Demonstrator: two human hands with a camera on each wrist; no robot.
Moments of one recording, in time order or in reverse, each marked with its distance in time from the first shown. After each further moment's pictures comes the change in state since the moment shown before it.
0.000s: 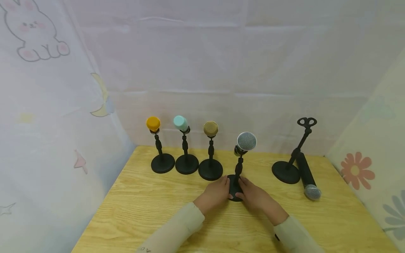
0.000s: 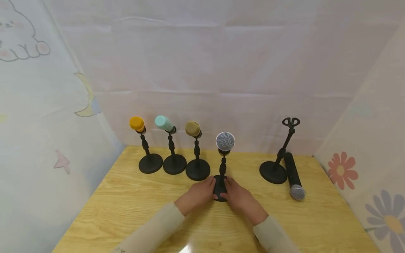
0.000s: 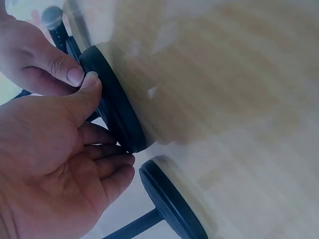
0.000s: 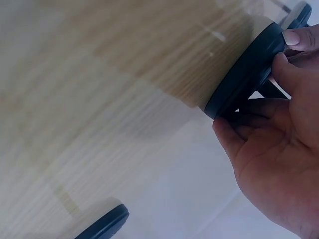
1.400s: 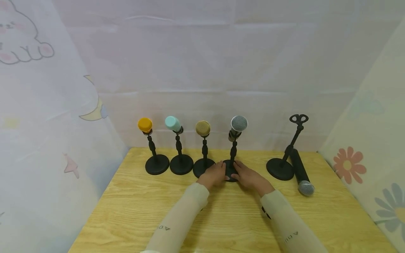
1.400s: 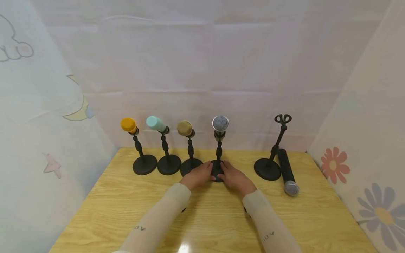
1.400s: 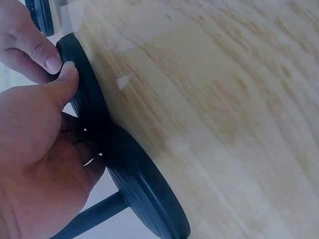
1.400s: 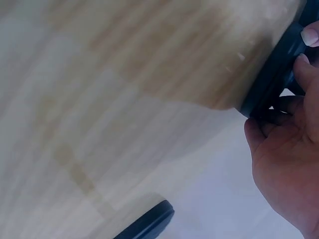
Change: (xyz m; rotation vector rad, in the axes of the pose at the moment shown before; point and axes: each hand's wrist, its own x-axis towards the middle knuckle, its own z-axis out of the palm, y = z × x) left_hand 0.073 -0.030 -0.004 -0.324 -0.202 -0.108; right_hand 0.062 0.054 -0.009 0.046 -0.043 0.045
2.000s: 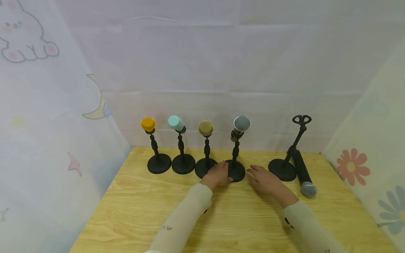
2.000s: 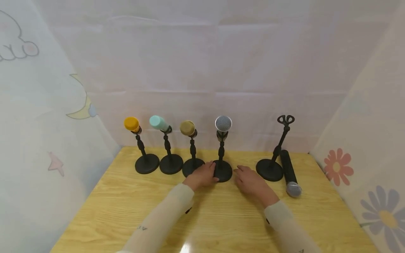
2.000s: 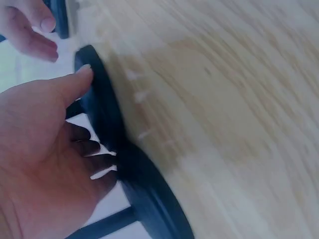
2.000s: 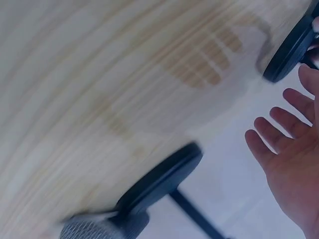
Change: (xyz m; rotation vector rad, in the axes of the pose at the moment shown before) left_hand -0.004 0.007 -0.002 -0.120 -0.026 -0.079; right_hand -0.044 0.034 -0.010 -0.193 0.185 -0.100
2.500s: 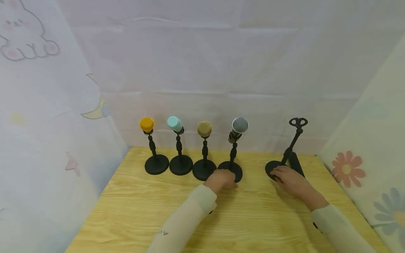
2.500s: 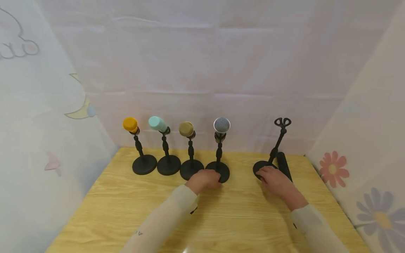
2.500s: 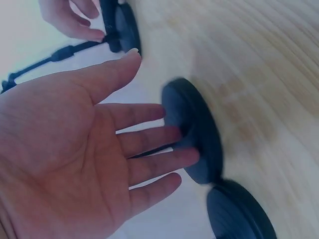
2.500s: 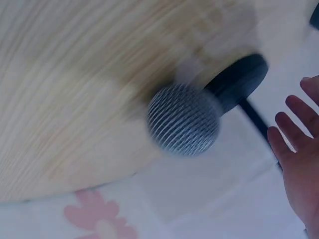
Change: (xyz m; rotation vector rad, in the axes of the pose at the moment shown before) left_hand -0.022 0.042 -0.031 0.018 -0.121 0.031; right_hand -0.062 0.063 -0.046 -0.172 0.111 -0.077
